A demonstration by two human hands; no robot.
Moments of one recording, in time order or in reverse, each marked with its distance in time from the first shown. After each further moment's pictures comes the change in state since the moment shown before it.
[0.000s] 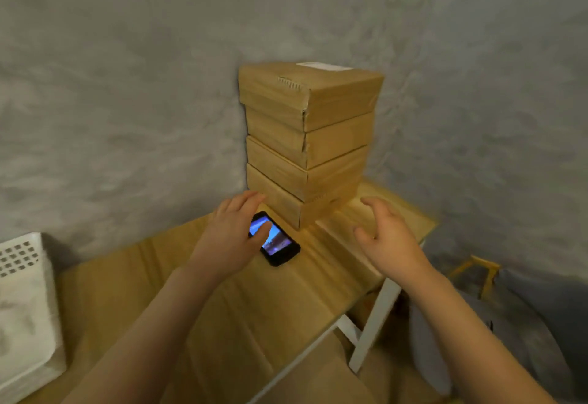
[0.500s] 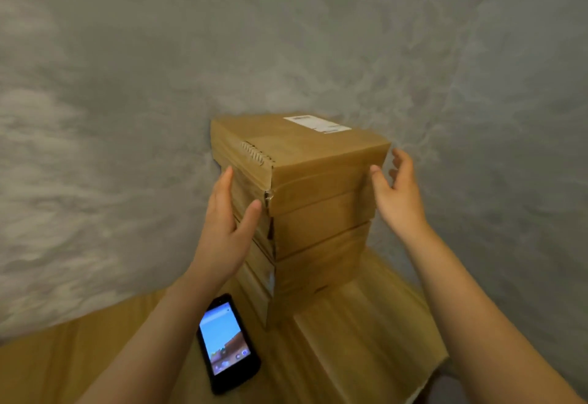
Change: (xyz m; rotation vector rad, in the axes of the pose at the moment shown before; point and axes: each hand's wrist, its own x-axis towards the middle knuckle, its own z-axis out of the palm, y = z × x) left_hand 0.181 0.033 0.027 -0.528 0.392 -0.177; right_hand 0.274 0.040 -0.050 0.484 0.284 -0.032
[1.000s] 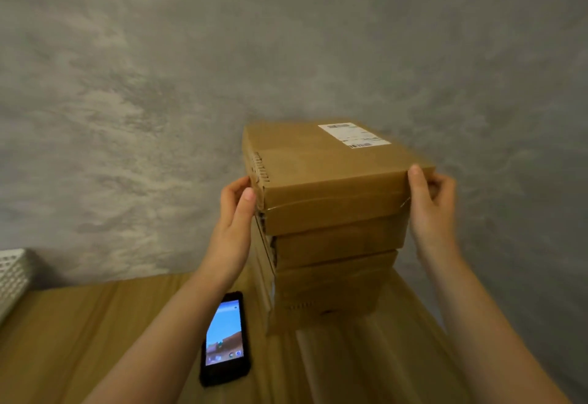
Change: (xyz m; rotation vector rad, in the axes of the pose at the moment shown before) left_hand -0.007 0.043 0.023 -0.276 0.255 -0.192; right_hand 0.029 0.007 -0.008 0.425 -0.084 0.009
